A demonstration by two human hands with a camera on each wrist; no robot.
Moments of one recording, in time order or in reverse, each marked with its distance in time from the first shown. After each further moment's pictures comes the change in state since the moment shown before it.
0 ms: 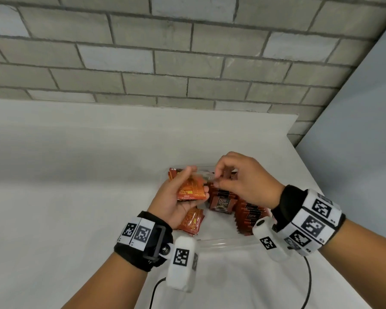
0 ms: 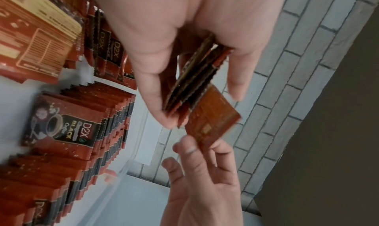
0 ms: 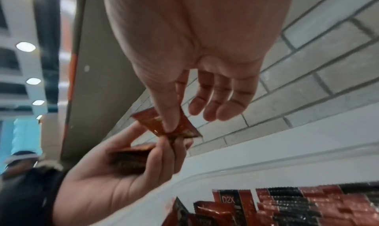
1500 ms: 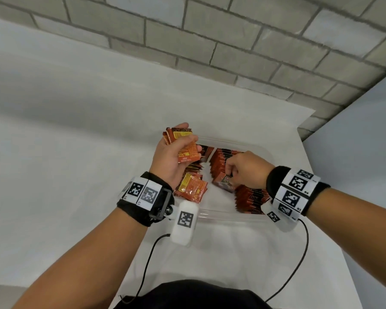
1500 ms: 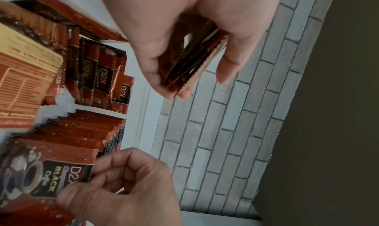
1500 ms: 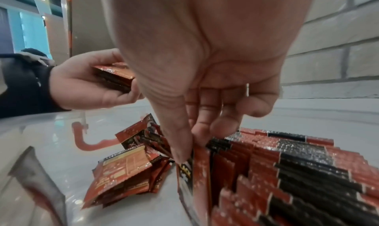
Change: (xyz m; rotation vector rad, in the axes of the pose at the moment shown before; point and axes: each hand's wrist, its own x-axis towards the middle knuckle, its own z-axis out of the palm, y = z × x) left_hand -0.001 0.006 -0.017 -0.129 0.137 0.238; right_hand 0.023 0.028 0.027 -0.584 -0.465 0.264
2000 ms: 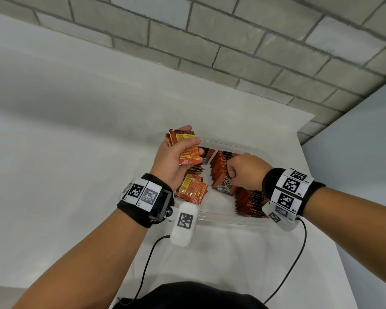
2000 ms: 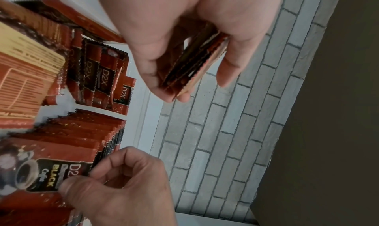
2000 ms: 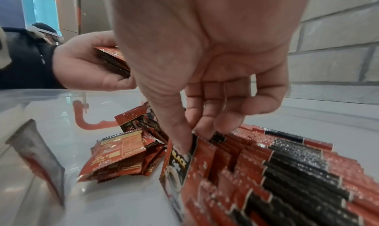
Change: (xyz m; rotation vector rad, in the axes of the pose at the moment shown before) left_hand 0.005 -0.002 -0.007 0.039 -0.017 -0.009; right_hand 0.010 -0.001 0.003 -0.198 0.000 0.010
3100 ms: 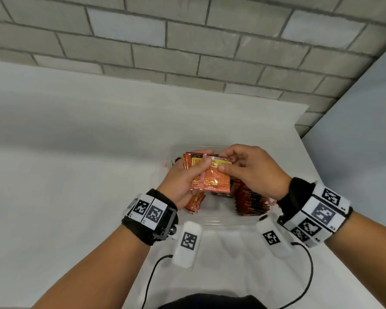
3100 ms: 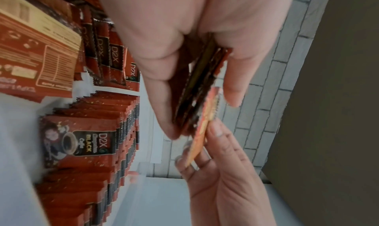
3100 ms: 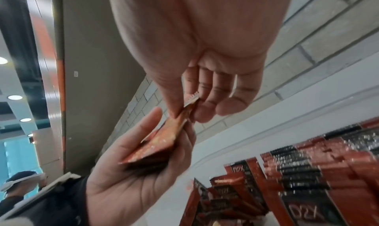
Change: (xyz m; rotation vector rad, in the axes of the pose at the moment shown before) left_hand -0.019 -0.017 0.025 0.239 -0.228 -0.149; right_hand -0.054 -0.002 -0.009 0.928 0.418 -0.149
